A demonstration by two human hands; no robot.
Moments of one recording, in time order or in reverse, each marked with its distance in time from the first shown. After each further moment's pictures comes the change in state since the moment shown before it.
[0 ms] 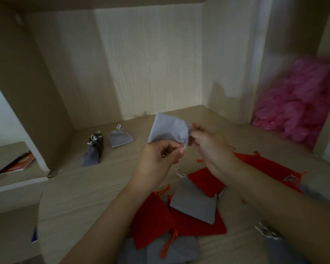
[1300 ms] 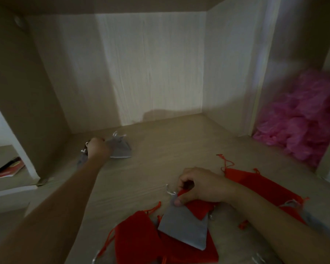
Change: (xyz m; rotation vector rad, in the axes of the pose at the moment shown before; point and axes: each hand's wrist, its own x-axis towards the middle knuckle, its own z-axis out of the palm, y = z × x) left_hand 0.105 -0.123 -0.110 0.616 0.401 -0.617; right_hand 0.011 0.026 -0.035 -1.148 -0.709 -0.046
